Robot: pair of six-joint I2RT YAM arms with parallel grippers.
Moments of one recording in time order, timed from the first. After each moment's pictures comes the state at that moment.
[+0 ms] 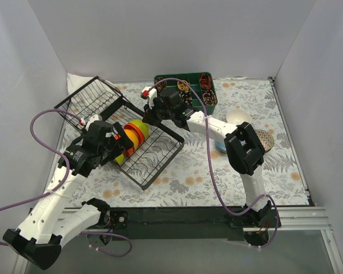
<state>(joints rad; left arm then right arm) -0.45 0.89 1.05 -0.97 -0.23 -0.90 0.78 2.08 1.65 0.00 -0.45 -0.05</state>
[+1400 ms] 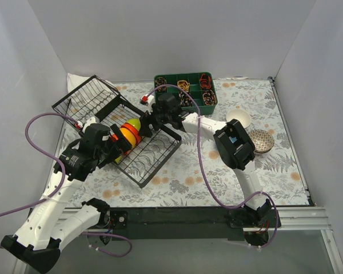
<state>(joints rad) -0.45 0.84 1.05 -1.01 -0.23 -0.91 0.77 2.21 1.69 0.02 -0.56 0.00</state>
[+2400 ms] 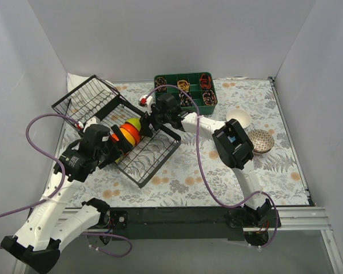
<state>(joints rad) -0.45 0.83 1.04 -1.00 -0.20 -0.91 0.77 2.24 1.70 0.02 -0.58 -0.11</state>
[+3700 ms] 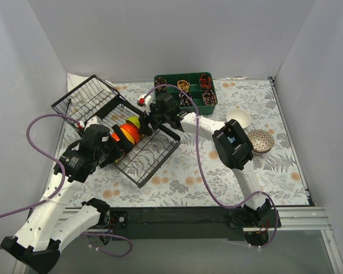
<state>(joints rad) -0.45 0.82 1.03 -0.97 -0.18 -0.89 0.77 2.25 1.73 0.00 -0.56 -0.12</state>
